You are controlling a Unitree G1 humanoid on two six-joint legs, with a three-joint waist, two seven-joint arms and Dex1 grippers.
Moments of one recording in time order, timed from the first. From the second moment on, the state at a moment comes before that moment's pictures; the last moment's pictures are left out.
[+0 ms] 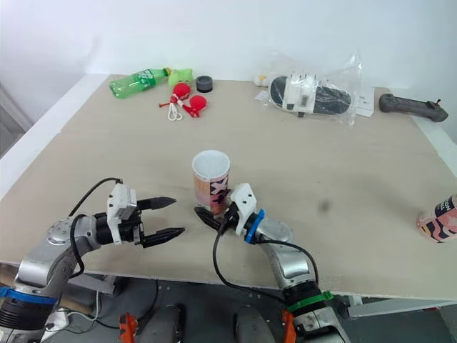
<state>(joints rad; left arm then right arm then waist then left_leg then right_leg) -0.16 0.57 -0.01 -0.21 -0.49 0.34 -1.03 -0.34 -0.17 0.20 0.19 0.21 0.04 0.70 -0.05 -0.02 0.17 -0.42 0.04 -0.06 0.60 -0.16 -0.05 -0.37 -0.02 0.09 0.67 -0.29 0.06</state>
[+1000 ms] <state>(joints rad) -0.50 0.33 -0.12 -0.08 -0.49 0.38 -0.91 -0.24 -0.24 -0.43 0.05 0.17 0.07 -0.02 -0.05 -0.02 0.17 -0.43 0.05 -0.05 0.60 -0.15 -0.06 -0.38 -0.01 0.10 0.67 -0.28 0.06</state>
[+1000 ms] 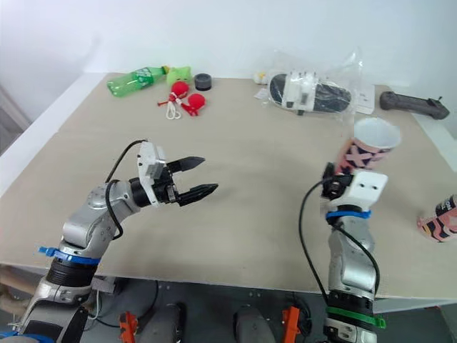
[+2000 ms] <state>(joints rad) -0.52 0.30 -0.16 -0.04 -0.46 0.35 -0.97 -0.14 -0.25 -0.47 0.05 0.15 0.04 -0.16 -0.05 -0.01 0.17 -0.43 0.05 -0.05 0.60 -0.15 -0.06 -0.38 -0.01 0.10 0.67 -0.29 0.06</state>
